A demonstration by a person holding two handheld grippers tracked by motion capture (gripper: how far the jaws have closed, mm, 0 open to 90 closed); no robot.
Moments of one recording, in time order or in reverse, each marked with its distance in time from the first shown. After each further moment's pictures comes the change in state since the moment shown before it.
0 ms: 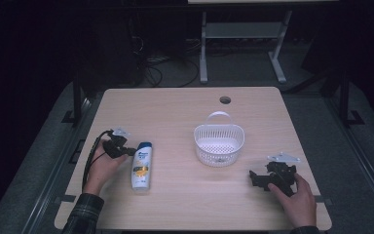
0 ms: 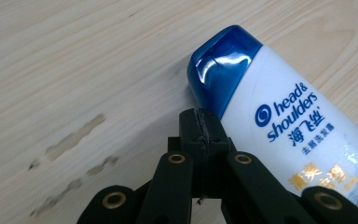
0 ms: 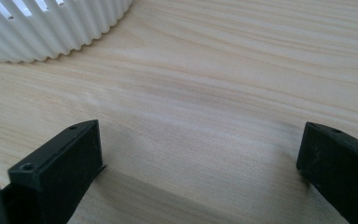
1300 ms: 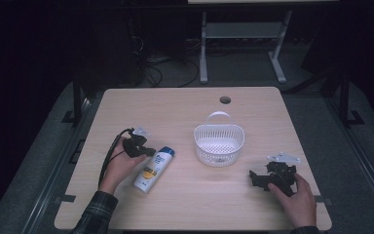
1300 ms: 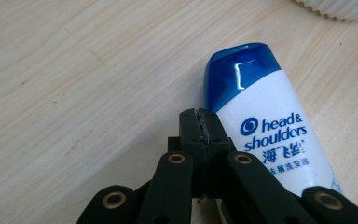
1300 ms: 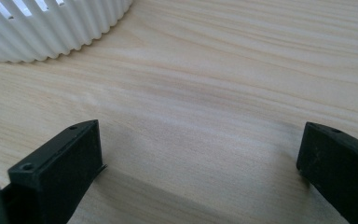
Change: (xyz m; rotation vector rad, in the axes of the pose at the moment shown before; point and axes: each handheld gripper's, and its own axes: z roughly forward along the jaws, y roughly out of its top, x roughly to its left) left arm -0.040 0.031 0.013 -0.018 -0.108 0.079; right arm 0.000 0.000 0.000 0.000 0.000 0.000
